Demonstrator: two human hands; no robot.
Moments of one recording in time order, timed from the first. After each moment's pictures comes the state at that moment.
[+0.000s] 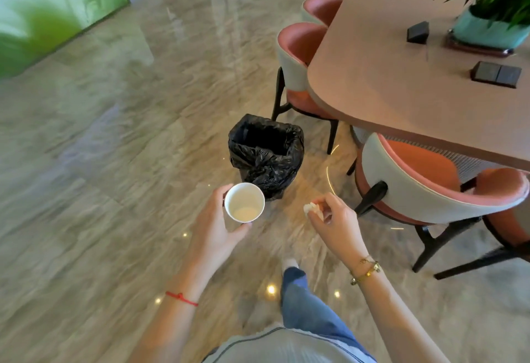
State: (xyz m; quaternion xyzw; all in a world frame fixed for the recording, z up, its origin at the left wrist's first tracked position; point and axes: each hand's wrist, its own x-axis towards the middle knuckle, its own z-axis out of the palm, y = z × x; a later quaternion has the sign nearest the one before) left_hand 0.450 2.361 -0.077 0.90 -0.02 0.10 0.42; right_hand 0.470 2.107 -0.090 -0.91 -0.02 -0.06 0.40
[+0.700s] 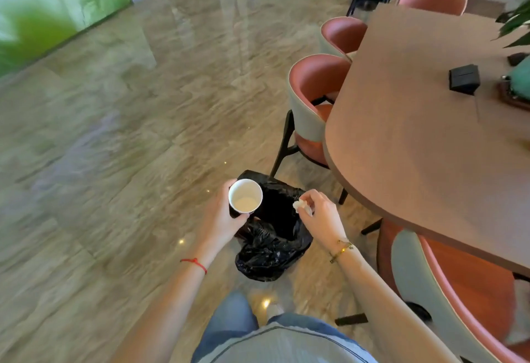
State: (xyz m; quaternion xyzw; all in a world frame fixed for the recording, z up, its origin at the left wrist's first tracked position) left_hand 0.904 2.371 -0.117 0.92 0.01 0.07 0.40; right_hand 0.929 2.134 -0.124 -0.92 -0.01 0.03 0.39
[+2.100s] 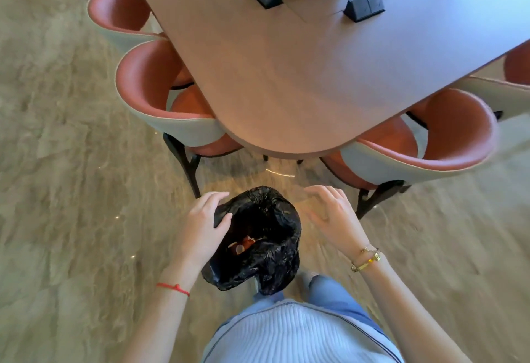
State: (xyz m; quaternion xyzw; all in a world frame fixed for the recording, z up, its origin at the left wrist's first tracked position) left_hand 1.177 2.395 -0.106 0.86 -0.40 -0.17 0.27; right_hand 0.971 2.206 -0.109 -0.88 0.35 -0.10 0.31
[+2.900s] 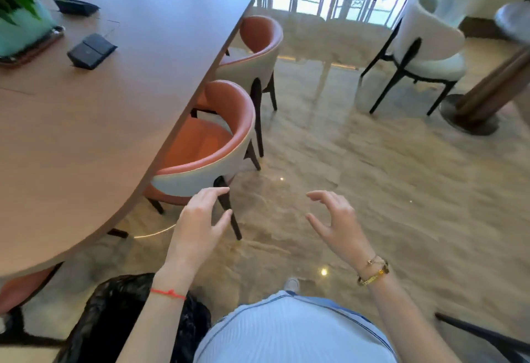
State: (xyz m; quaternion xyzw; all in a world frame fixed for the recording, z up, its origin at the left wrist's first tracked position) left_hand 0.862 2.142 -0.075 0.61 -0.72 -0.23 0.25; right_hand 0.588 2.168 -0.076 -0.67 0.65 -0.26 0.24
